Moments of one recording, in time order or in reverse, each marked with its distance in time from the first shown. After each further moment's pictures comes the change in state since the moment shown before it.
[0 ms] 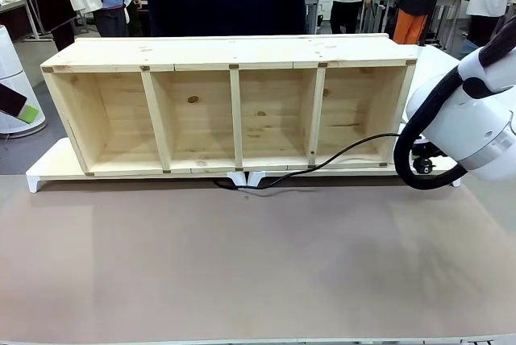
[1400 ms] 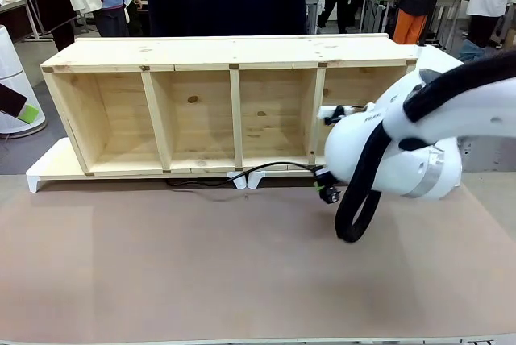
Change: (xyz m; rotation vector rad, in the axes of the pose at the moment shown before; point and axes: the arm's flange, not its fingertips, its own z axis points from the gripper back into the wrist) left arm 0.000 0.000 0.000 0.000 0.000 0.000; right arm -0.047 0.185 -0.011 0.274 0.201 0.296
